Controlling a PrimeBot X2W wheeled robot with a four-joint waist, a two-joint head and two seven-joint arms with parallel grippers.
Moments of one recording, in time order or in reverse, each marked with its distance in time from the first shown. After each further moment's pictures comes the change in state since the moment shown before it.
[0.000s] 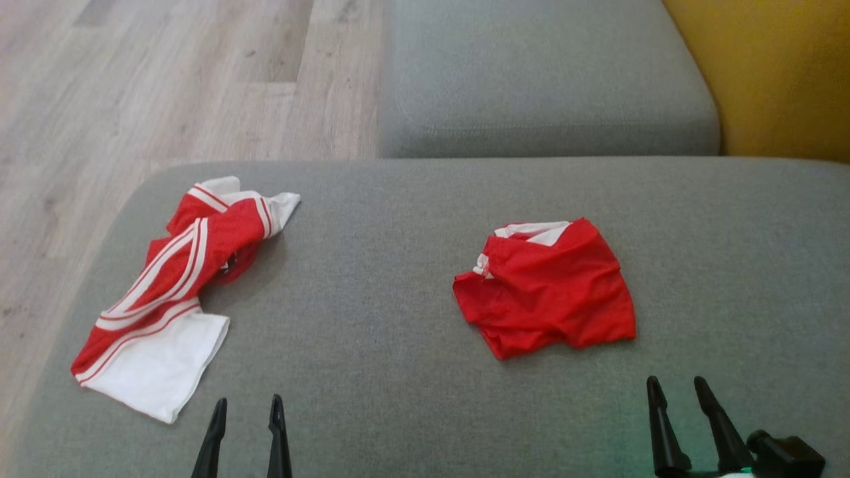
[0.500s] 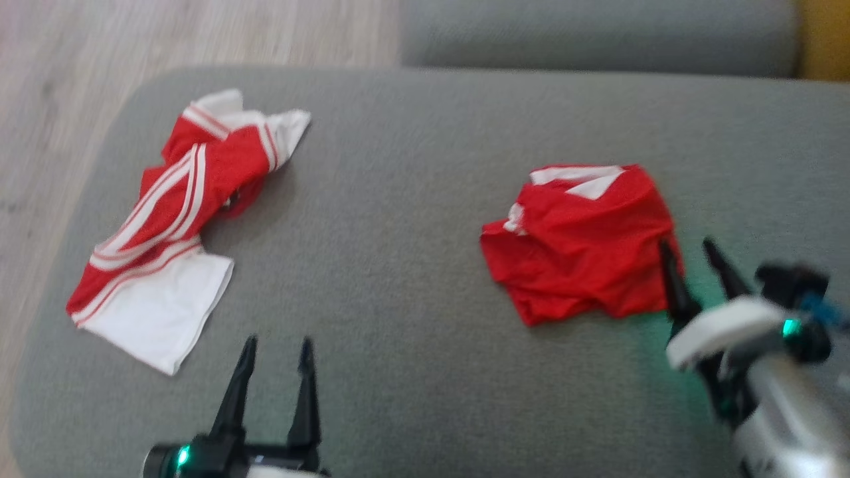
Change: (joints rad) left arm -0.123 0.000 -0.063 -0.004 -0.002 -0.018 0.000; right arm -0.514 -0.140 0.111 0.403 0.171 0.000 0.074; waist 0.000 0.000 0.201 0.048
